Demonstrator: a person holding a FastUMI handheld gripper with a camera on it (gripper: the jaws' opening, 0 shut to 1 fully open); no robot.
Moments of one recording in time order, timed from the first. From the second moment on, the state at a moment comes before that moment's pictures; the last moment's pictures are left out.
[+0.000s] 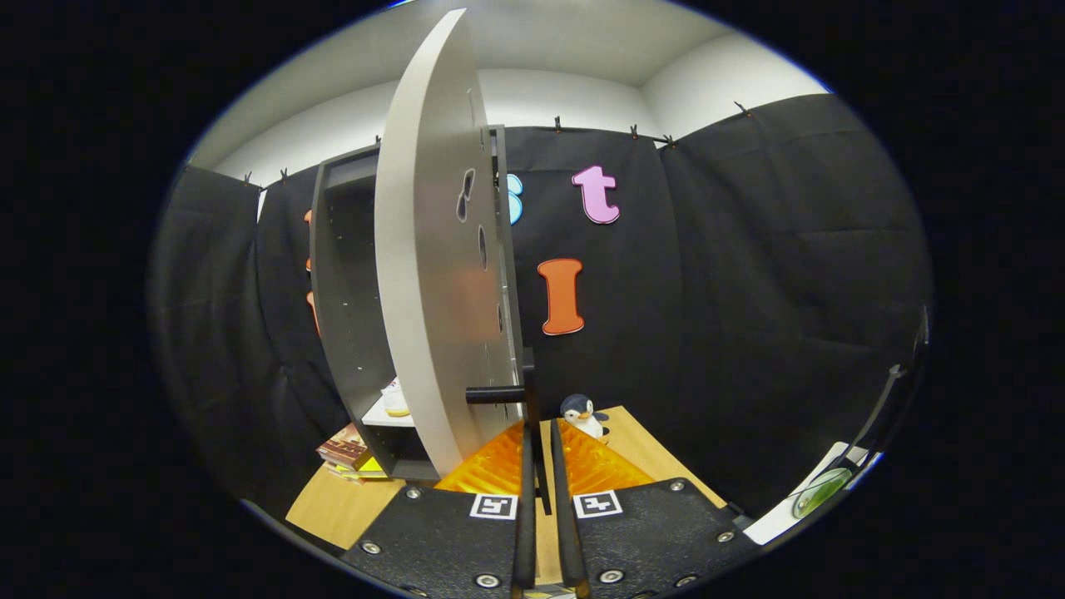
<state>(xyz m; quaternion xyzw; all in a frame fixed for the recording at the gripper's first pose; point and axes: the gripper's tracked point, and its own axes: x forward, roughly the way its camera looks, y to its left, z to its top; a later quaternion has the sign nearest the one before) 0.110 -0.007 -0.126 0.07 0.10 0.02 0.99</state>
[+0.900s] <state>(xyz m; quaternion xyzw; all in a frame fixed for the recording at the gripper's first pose) 0.058 0.012 -0.120 0.01 0.07 -0.05 1.00</state>
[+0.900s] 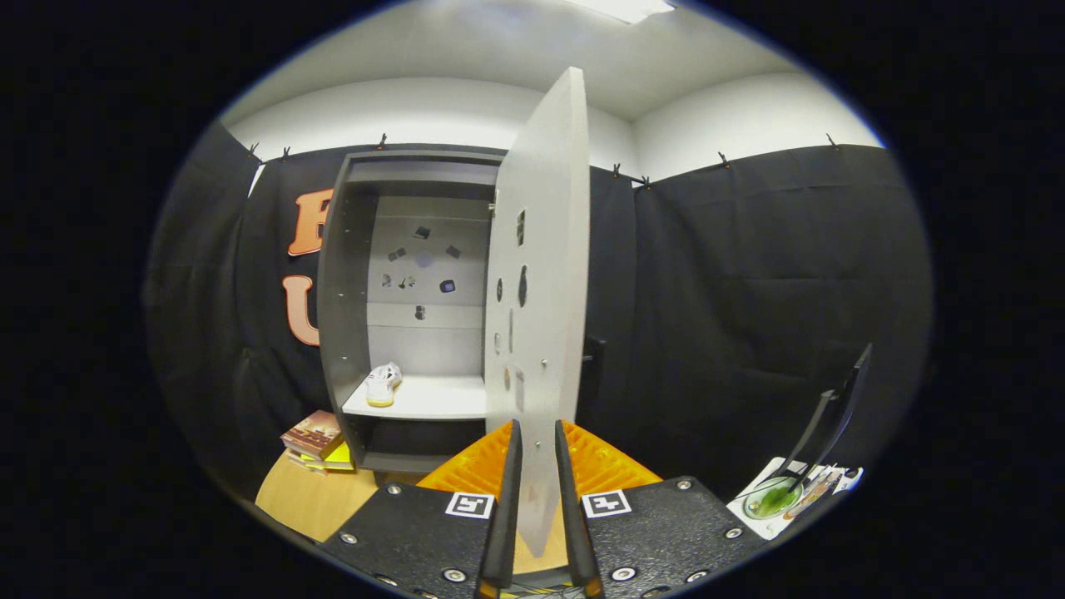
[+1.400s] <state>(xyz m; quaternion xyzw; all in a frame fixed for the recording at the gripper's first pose) 0.084 0.110 -0.255 0.01 0.15 0.01 0.99</state>
